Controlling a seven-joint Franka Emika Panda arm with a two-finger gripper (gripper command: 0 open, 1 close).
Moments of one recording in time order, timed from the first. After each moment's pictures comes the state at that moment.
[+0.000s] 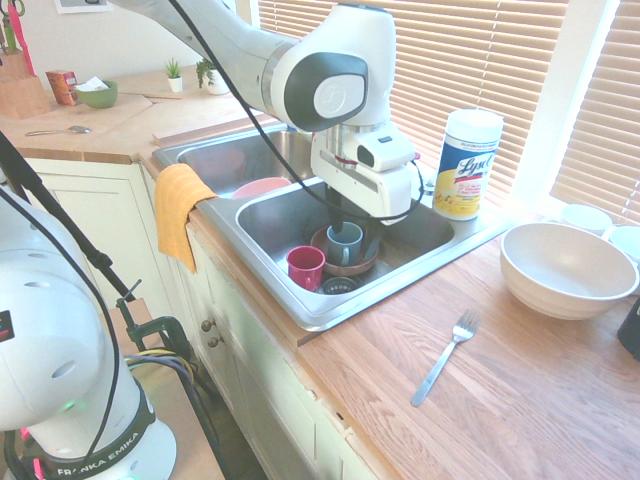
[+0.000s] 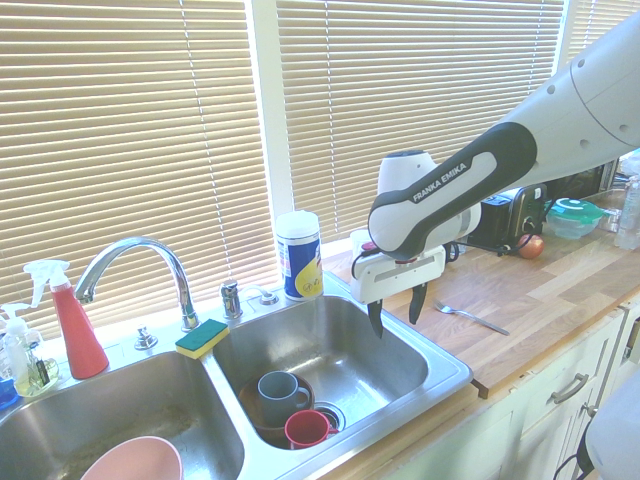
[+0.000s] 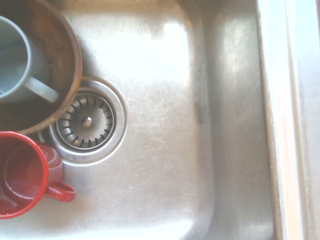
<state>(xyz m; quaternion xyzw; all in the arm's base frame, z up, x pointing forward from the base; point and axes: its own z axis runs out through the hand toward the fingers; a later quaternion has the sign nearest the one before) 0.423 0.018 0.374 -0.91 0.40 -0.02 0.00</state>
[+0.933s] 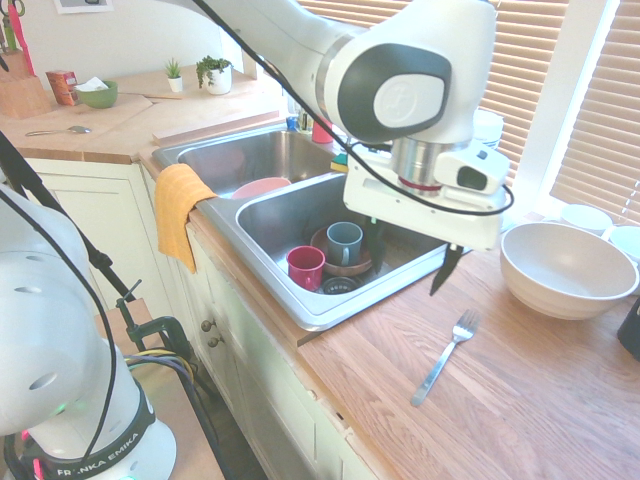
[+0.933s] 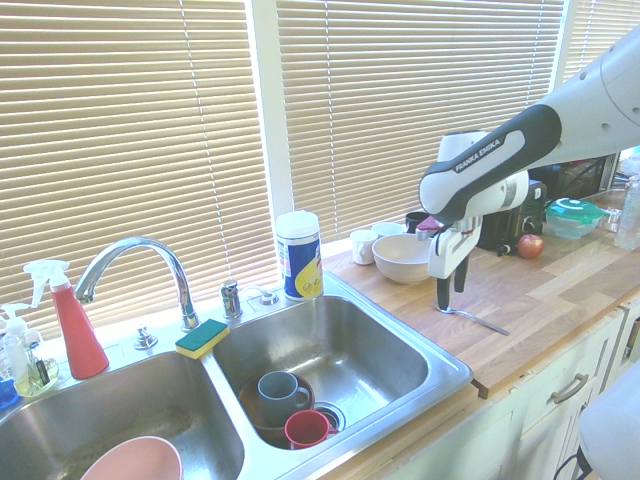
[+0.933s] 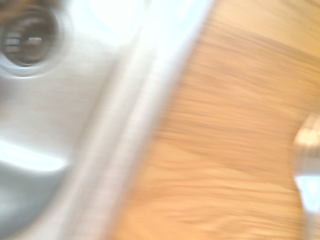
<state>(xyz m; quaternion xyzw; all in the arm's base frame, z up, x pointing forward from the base) 0.421 -0.140 0.388 -0.97 0.22 0.00 -0.01</state>
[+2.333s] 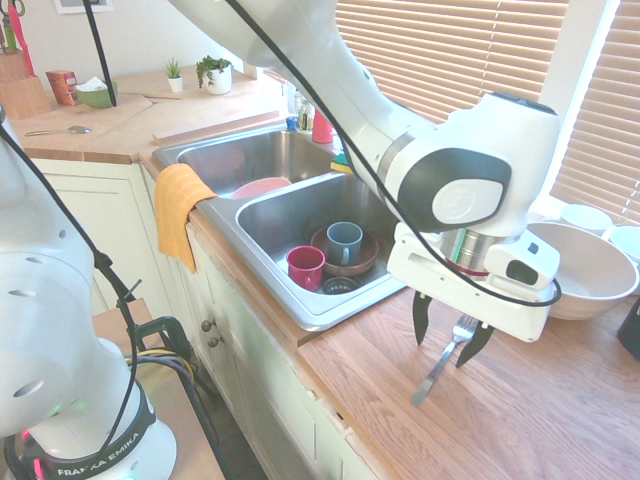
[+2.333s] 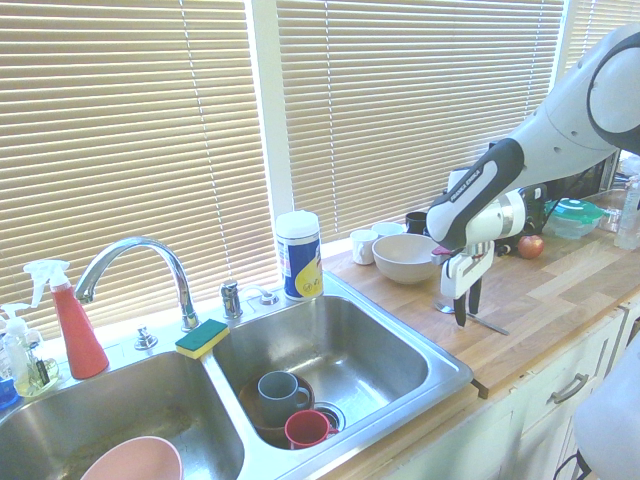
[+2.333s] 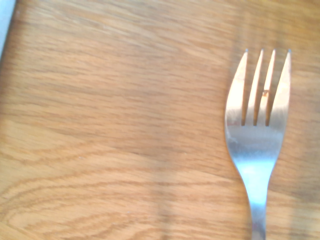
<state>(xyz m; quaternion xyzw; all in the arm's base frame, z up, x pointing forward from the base) 0.435 -0.192 0.315 -0.97 0.25 0.03 -0.03</state>
